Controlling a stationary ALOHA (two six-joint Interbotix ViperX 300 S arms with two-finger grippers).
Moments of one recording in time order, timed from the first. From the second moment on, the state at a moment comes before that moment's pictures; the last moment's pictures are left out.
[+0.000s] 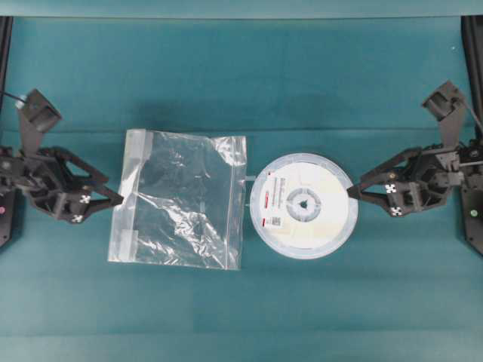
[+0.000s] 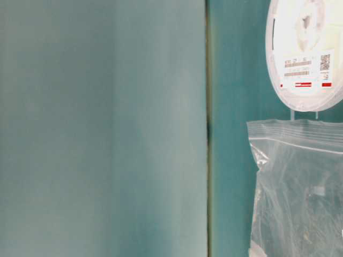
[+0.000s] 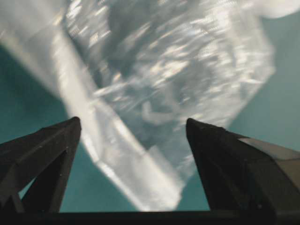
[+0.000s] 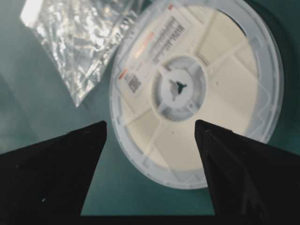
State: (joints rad) left arm 0.10 -0.58 1.26 0.02 -0.01 -0.80; right arm -0.08 -0.61 1.20 0.35 0.01 0.61
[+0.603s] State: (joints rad) left arm 0.10 -0.83 1.22 0.02 0.09 -0.53; right arm -0.05 -0.73 1.15 -0.19 0.09 0.61
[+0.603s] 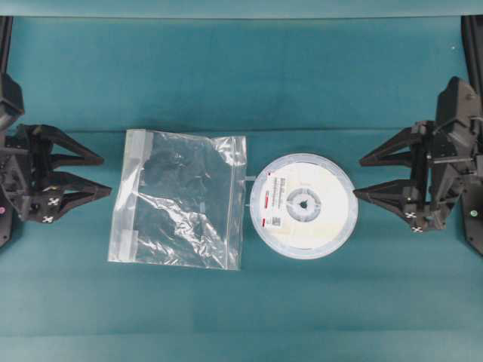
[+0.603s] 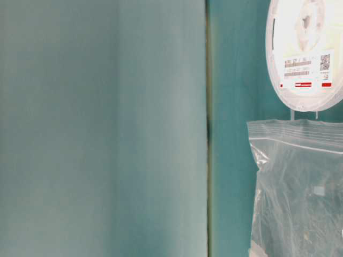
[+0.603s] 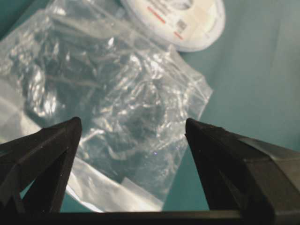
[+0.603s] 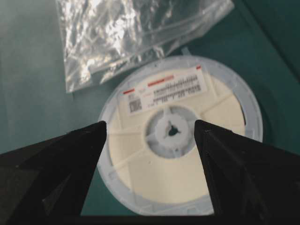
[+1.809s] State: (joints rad) left arm 0.07 -0.94 1.20 0.02 0.08 -0.19; right arm -0.02 -0.85 1.13 -0.39 0.10 0.61
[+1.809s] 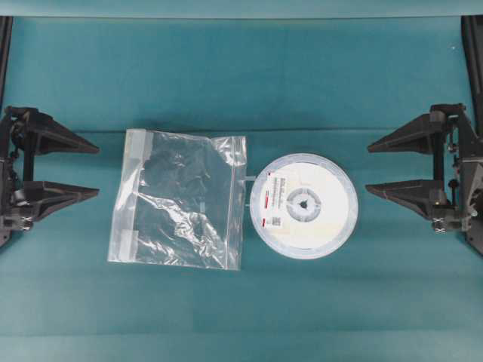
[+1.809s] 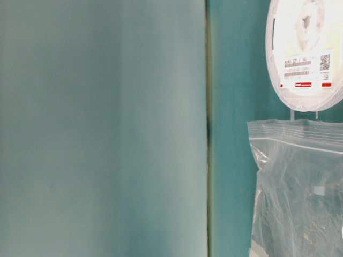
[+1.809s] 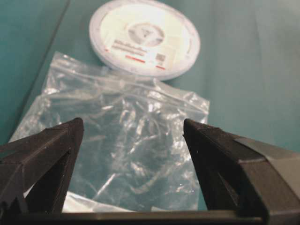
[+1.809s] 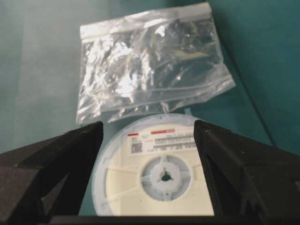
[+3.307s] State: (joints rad) left arm 0.07 -0.94 1.20 0.02 0.08 -0.19; right arm -0.02 -0.85 1.13 -0.39 0.09 0.61
